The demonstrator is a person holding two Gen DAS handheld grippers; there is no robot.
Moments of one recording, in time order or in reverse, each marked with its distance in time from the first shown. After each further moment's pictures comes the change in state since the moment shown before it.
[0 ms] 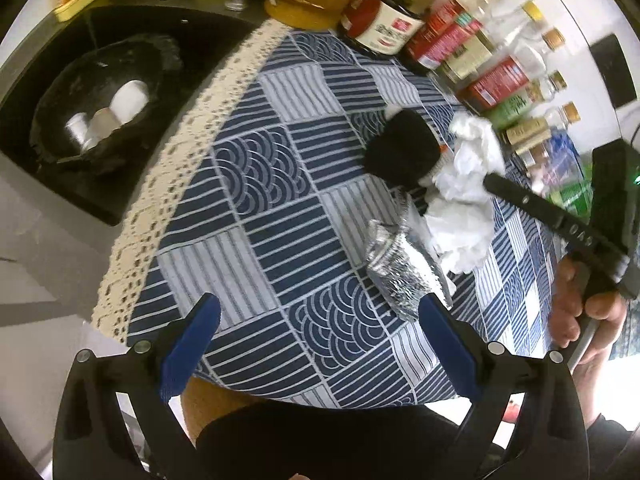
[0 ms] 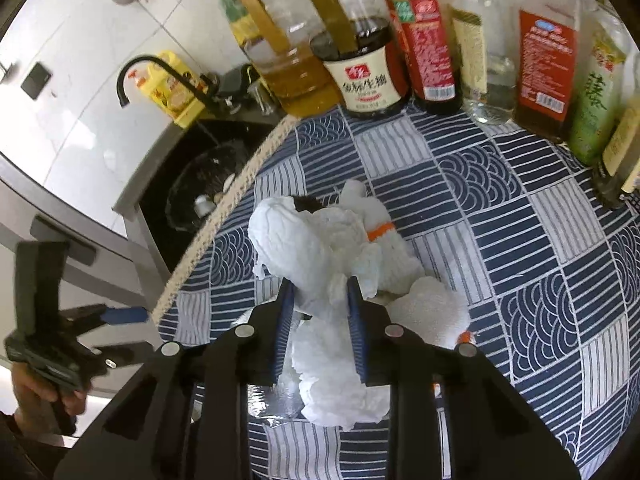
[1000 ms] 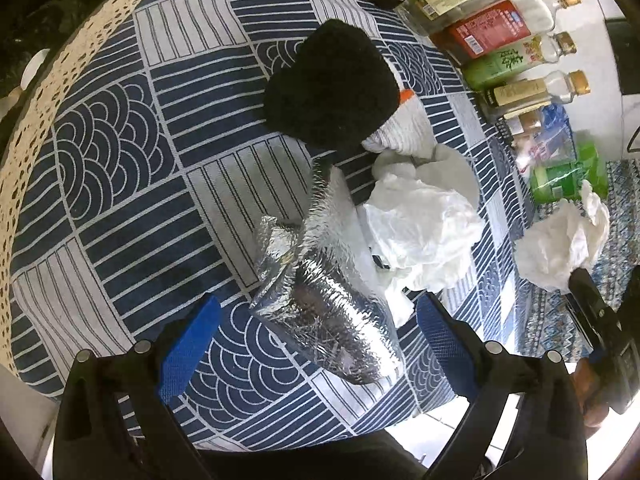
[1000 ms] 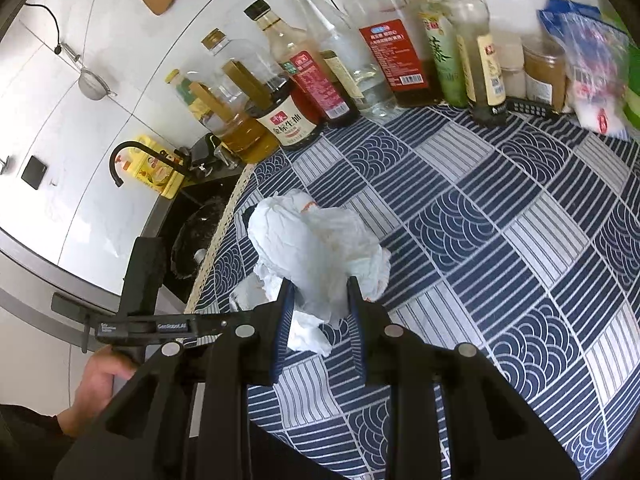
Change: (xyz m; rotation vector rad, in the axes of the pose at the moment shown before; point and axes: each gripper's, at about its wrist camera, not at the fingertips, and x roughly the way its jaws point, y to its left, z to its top) left arm 0.092 -0.053 0.025 -0.011 0.174 -0.134; right arm -0.098 -0.044 -0.080 0.274 -0.174 -0.016
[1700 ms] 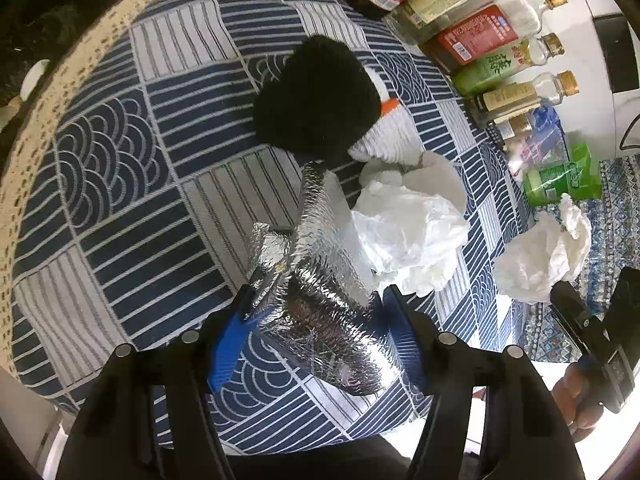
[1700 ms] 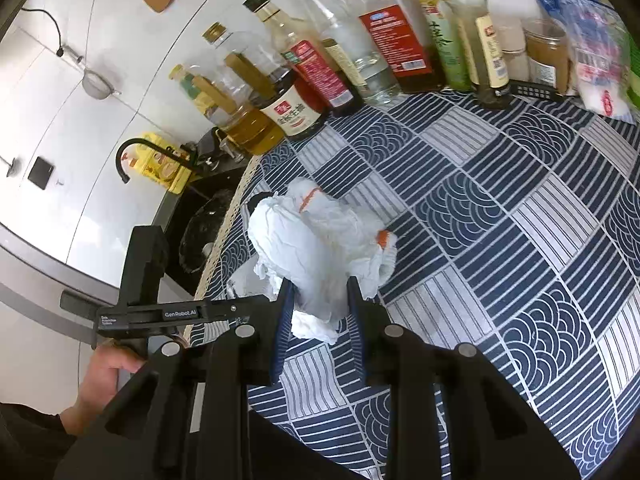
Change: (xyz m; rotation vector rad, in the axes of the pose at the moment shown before) left arm -0.010 -0.001 -0.004 0.013 -0.050 -0.014; right arm 0.005 -0.003 -0.005 0.007 0.029 0.042
